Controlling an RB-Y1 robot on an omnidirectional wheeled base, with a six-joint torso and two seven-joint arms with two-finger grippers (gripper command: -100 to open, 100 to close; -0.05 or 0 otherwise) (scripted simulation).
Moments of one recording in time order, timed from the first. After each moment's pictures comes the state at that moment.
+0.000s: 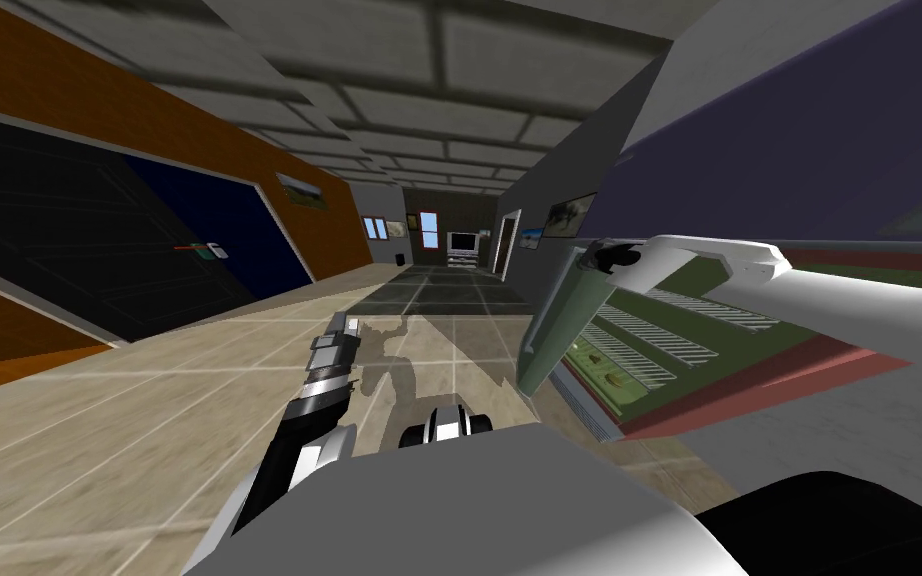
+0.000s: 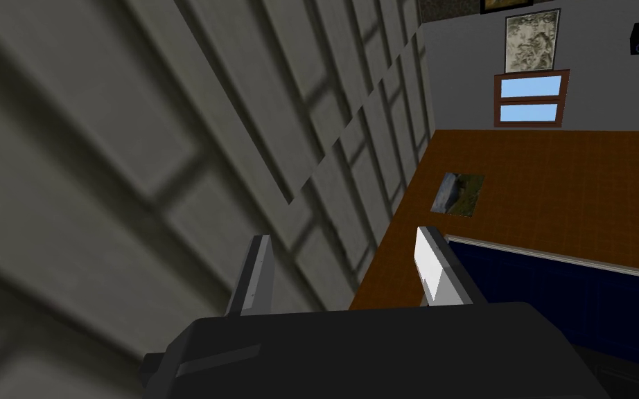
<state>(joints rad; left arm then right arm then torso) 0.55 -0.04 0.00 -2.28 -0.07 -0.40 -0.06 0.26 -1.78 -0.45 -1.78 -0.41 0.78 1.59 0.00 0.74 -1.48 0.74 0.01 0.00</state>
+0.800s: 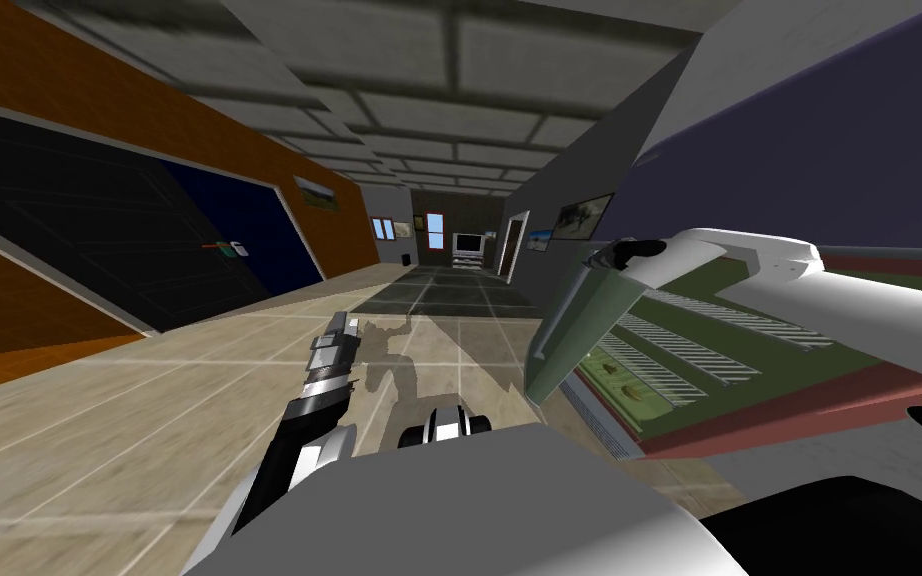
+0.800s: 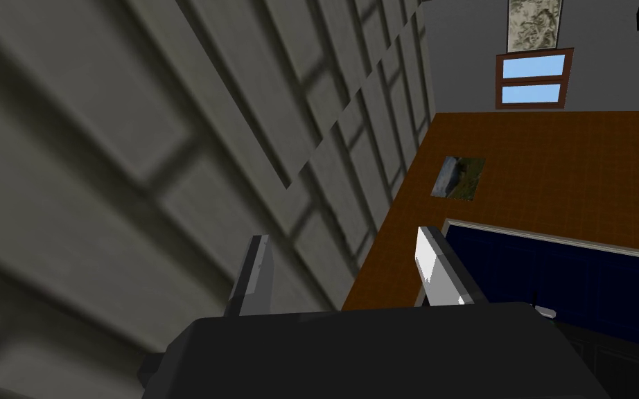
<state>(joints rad) 0.55 -0.04 0.00 -2.28 -0.07 -0.40 -0.06 0.20 -1.72 -0.47 -1.67 -0.50 0.77 1.44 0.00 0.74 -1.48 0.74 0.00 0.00</state>
